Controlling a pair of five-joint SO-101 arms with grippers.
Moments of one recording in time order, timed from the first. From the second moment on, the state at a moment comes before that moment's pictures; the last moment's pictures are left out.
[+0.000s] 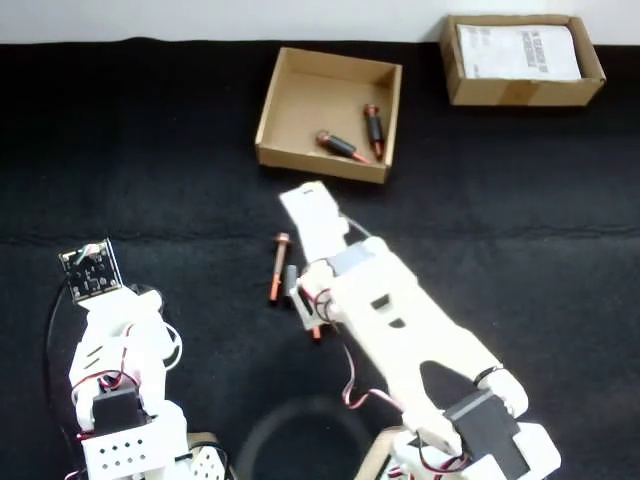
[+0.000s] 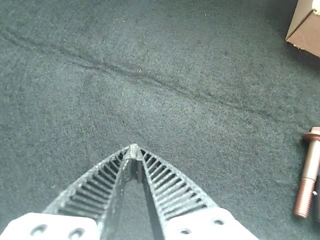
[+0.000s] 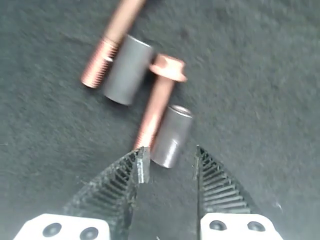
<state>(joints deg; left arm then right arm) -19.4 -103.1 96.2 51.7 10.1 -39.0 -10.4 37.7 57.2 -6.1</state>
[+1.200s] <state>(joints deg) -19.4 -103.1 96.2 51.7 10.1 -33.9 2.5 40.9 42.9 -6.3</state>
